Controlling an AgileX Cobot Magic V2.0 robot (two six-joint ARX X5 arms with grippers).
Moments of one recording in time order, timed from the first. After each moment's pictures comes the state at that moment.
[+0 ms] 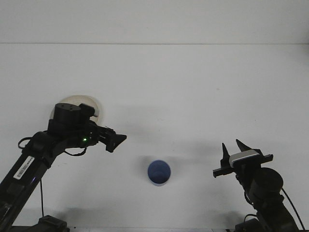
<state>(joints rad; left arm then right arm) -0.33 1.24 1.18 -0.65 0.57 -0.08 0.30 0.46 0.53 -0.35 0.08 -0.06</state>
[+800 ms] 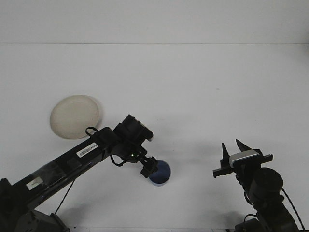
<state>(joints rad) -0.74 1.60 1.28 -0.72 0.39 -0.02 0.30 0.46 0.53 -0.35 0.08 -0.06</state>
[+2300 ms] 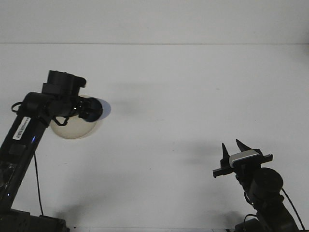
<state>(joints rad) -0.14 1.52 1.64 -0.98 0.08 0.06 0.30 0.46 0.53 -0.35 0.08 -0.06</state>
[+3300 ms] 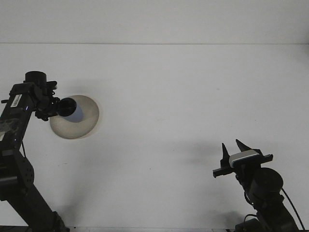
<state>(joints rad) 0.19 1.89 1.64 -0.89 0.13 0.09 0.30 0.46 0.53 -0.35 0.08 -0.06</state>
